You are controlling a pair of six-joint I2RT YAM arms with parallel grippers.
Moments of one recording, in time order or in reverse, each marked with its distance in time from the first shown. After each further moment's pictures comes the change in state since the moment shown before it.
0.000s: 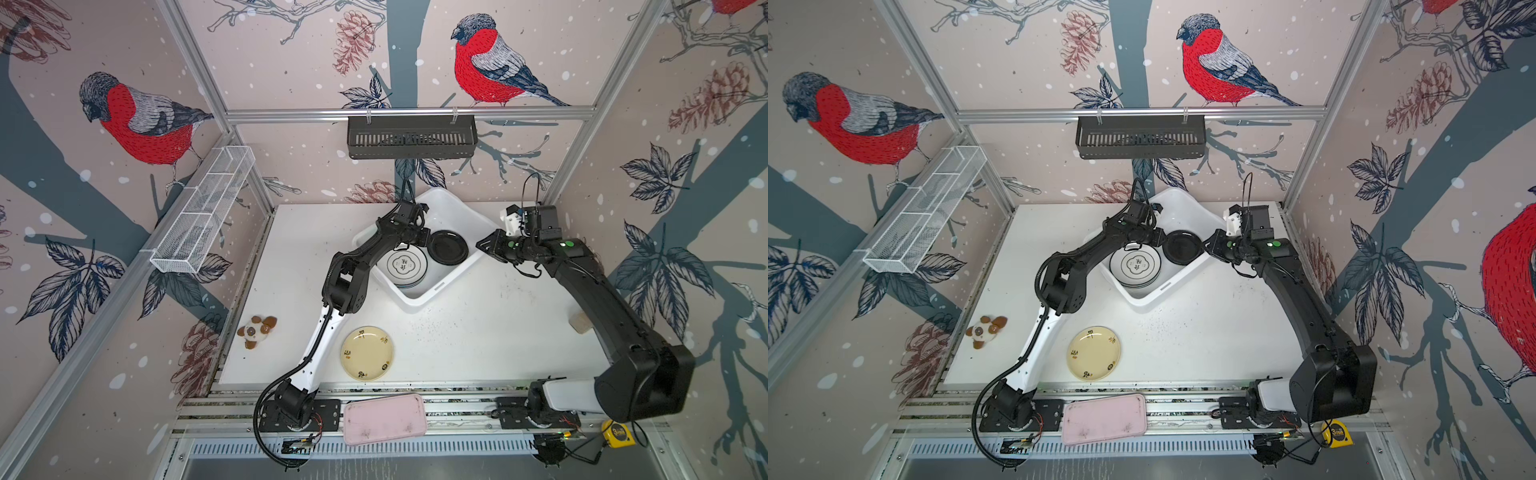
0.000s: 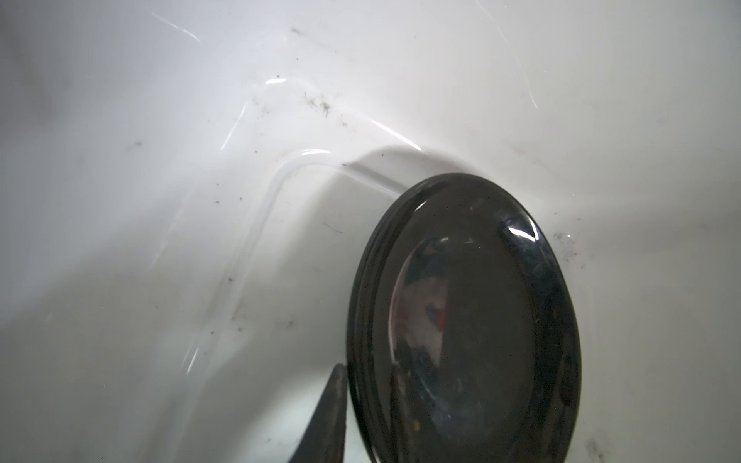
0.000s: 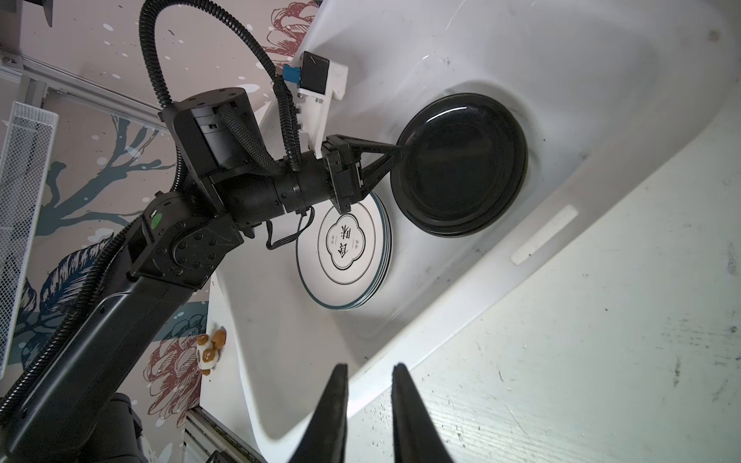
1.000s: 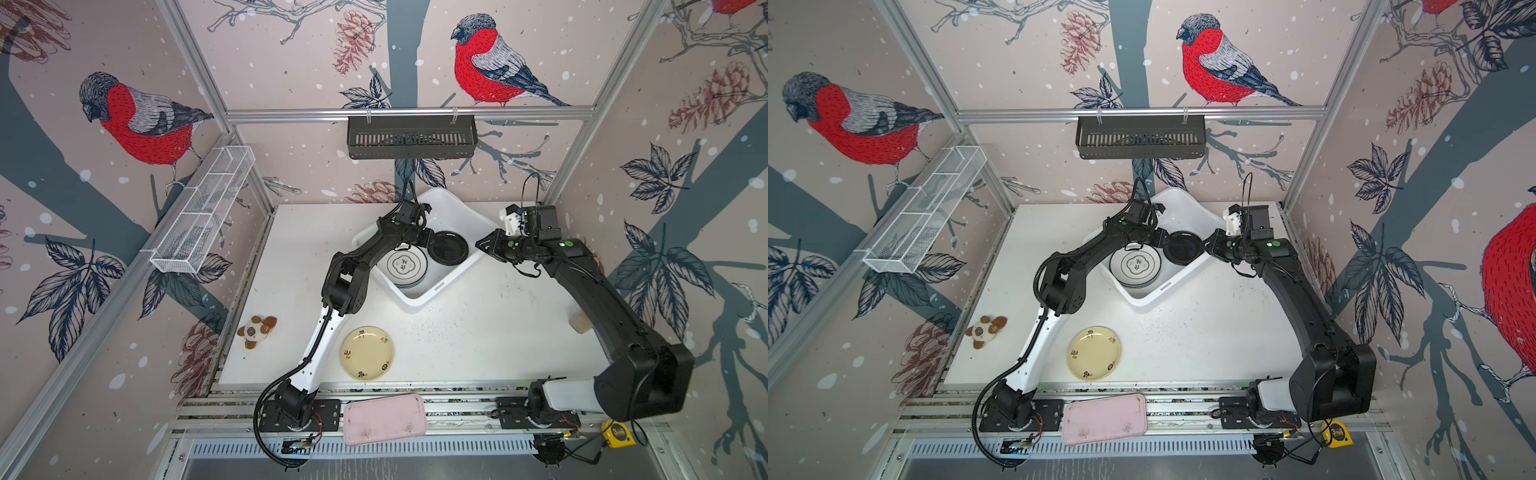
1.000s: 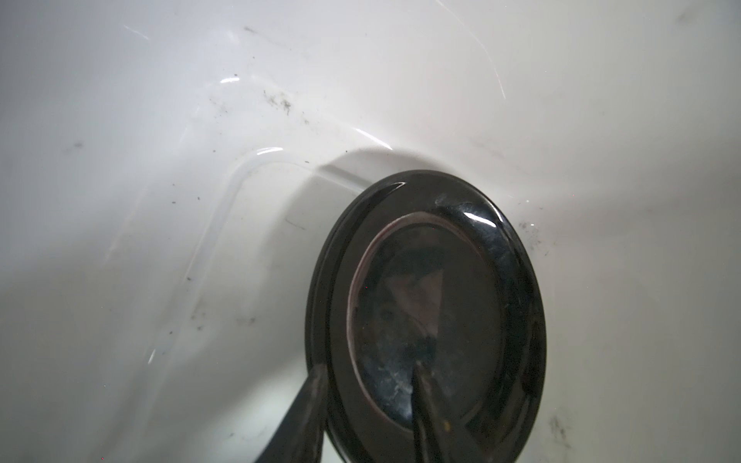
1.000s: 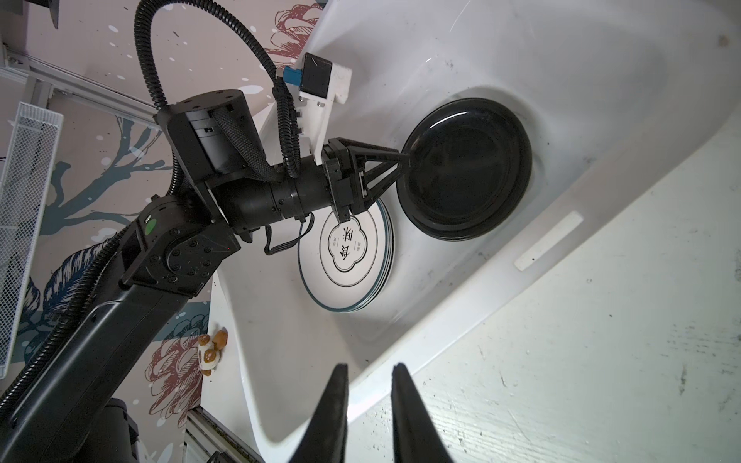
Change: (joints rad) left arm -0.009 -0.021 -0.014 -0.001 0.043 0.007; right arm -0.002 0.002 -0.007 0.016 -0.007 0.000
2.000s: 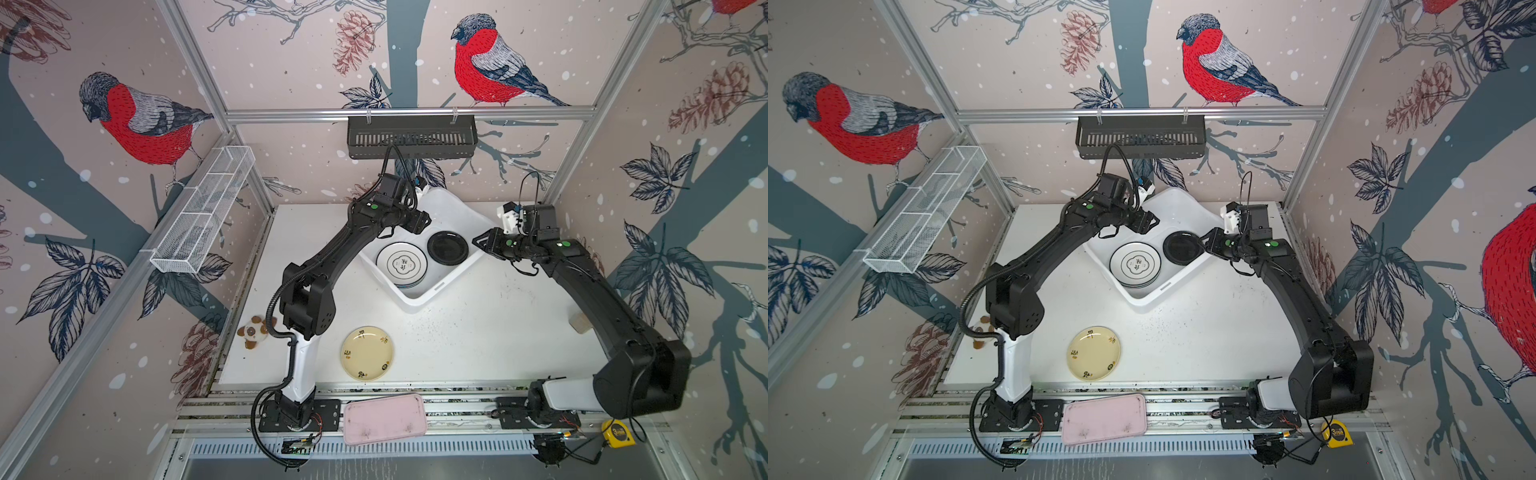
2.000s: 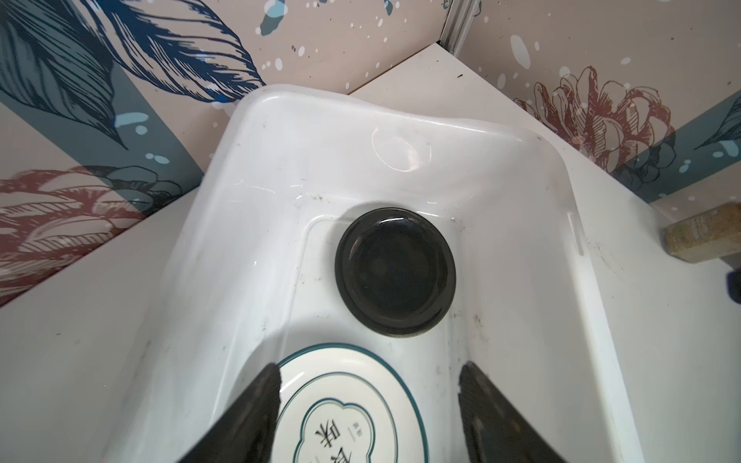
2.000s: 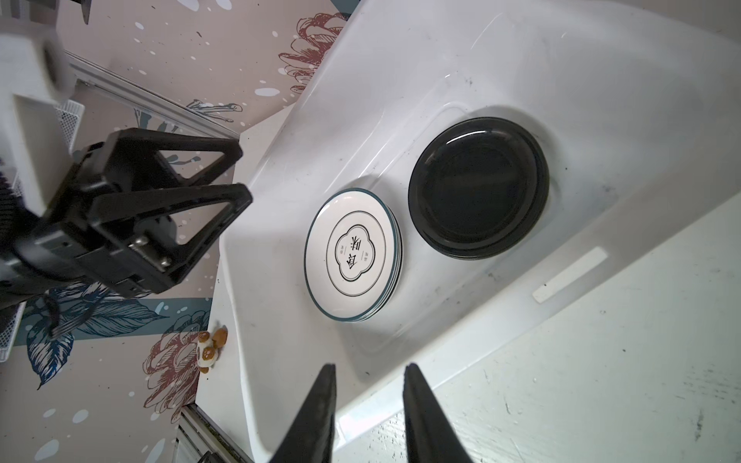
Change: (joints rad) left arm 0.008 -0.561 -0.282 -0.146 -0.148 0.288; right arm 0.000 0.014 -0.014 0.071 -0.031 -0.037
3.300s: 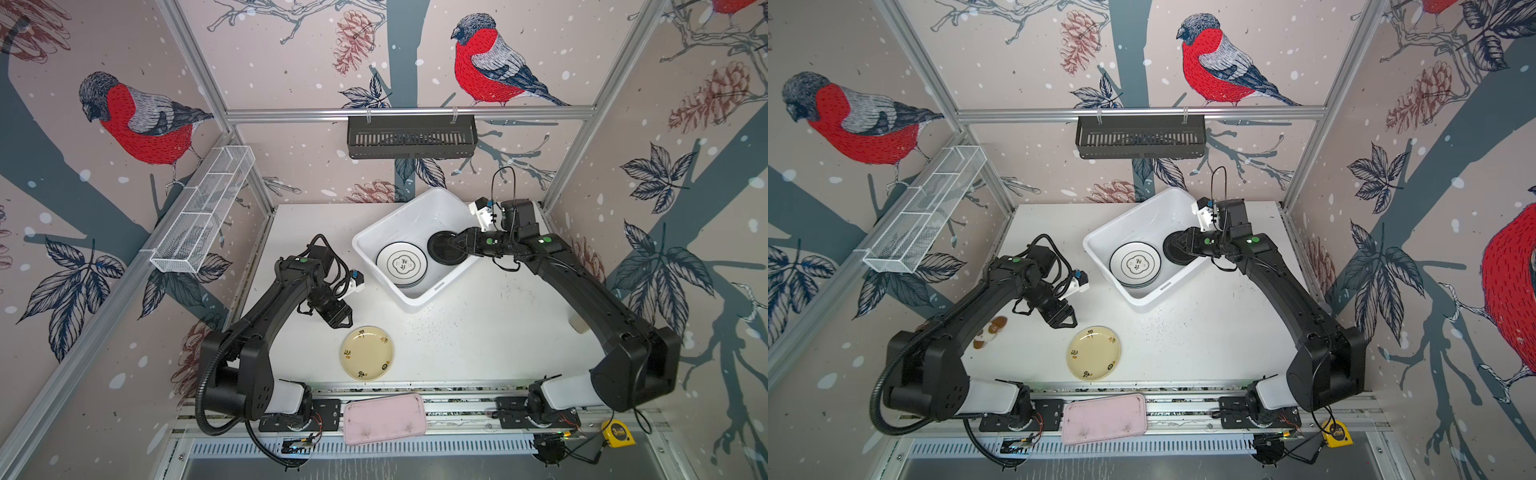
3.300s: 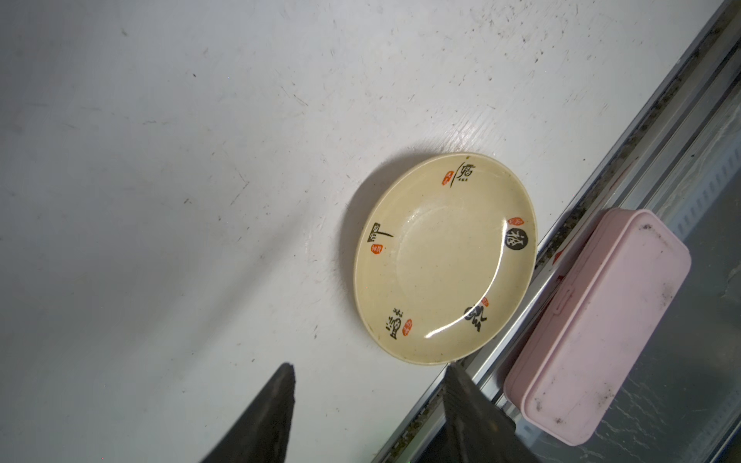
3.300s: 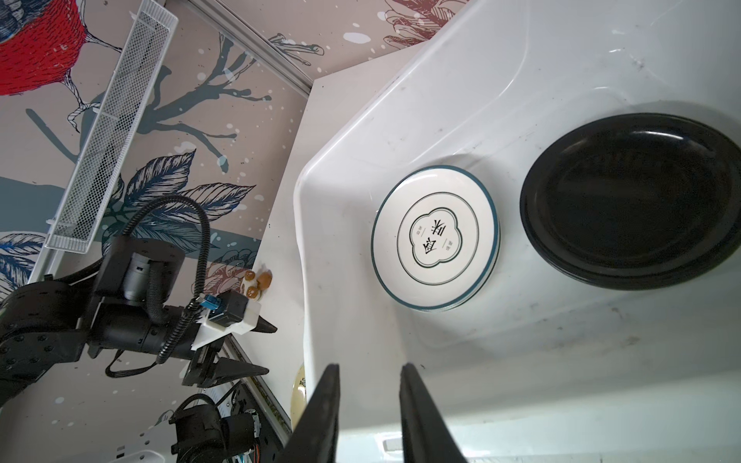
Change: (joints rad) left arm 0.322 -0.602 -0.986 -0.509 0.091 0.525; right arm 0.153 0.047 0.062 0.043 -0.099 -0.039
